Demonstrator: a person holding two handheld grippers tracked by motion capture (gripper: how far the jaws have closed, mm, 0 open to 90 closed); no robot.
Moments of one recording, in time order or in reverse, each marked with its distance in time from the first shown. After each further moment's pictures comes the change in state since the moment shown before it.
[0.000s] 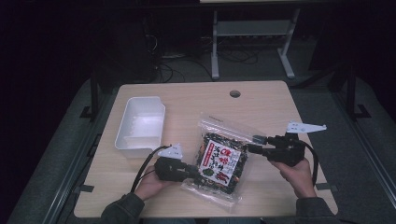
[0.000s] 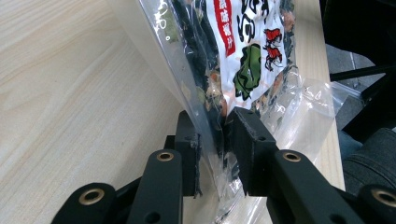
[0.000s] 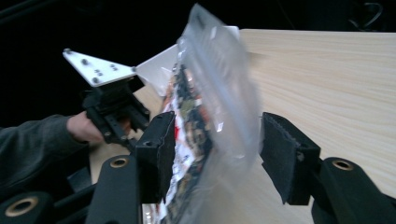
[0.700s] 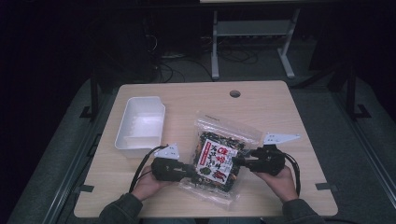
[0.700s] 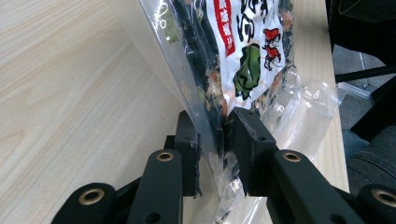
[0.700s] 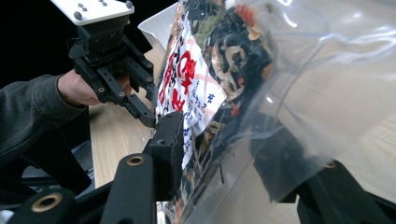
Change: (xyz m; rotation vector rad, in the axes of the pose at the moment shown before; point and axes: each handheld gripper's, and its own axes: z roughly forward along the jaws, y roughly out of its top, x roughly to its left) left arm -0.001 -0.003 -0.009 -0.005 0.032 0.013; right arm 0.010 -0.029 0.046 0.118 0.023 -0.021
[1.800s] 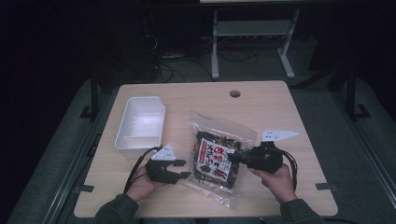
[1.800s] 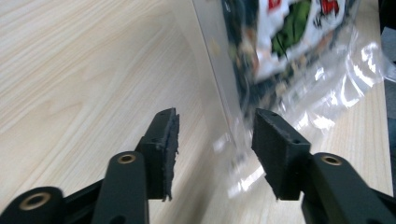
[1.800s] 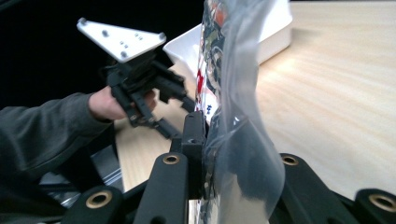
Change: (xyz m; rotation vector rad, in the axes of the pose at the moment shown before) left arm -0.003 -0.007 -0.015 0.050 0.155 0.030; right arm 0.025 0.024 -0.003 -0.037 0.043 -0.002
